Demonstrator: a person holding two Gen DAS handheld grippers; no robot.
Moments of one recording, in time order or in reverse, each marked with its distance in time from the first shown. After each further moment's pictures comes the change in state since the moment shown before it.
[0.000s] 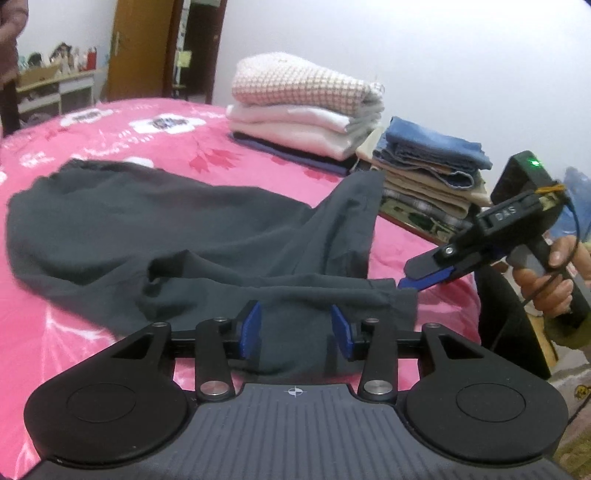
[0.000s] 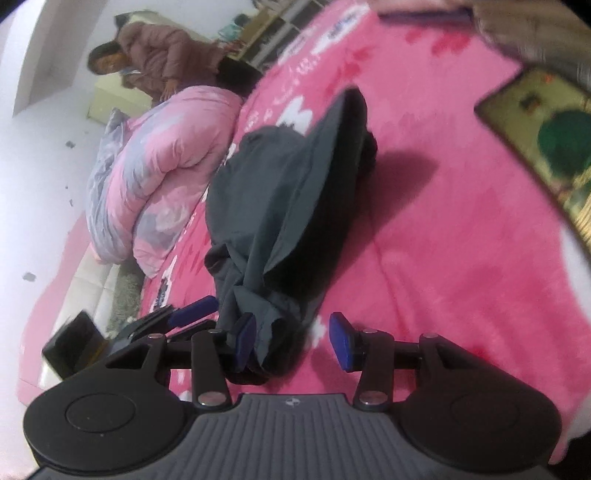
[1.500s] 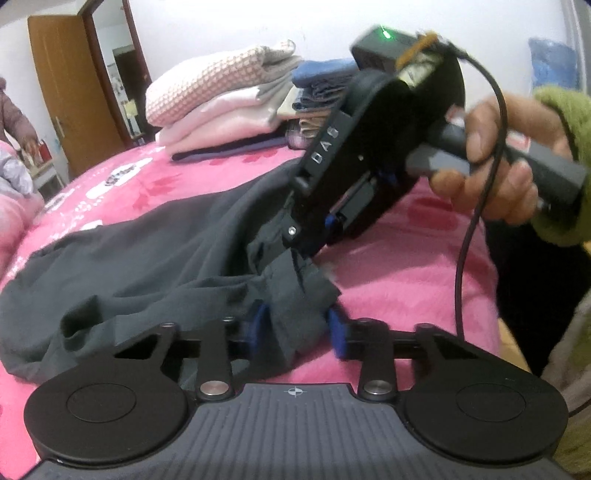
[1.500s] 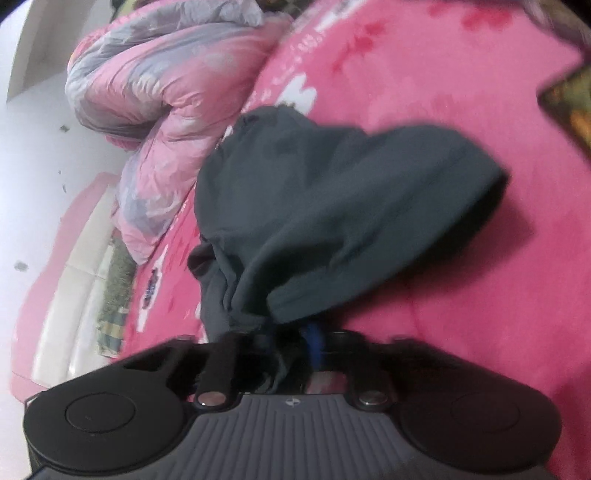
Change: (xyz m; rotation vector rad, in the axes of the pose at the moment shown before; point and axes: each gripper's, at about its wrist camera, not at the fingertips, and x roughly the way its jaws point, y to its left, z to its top) left arm 0.046 -0.074 -0.019 0.394 0.044 0.054; right arm 0.046 -0.005 0.012 0.020 0.035 -0.009
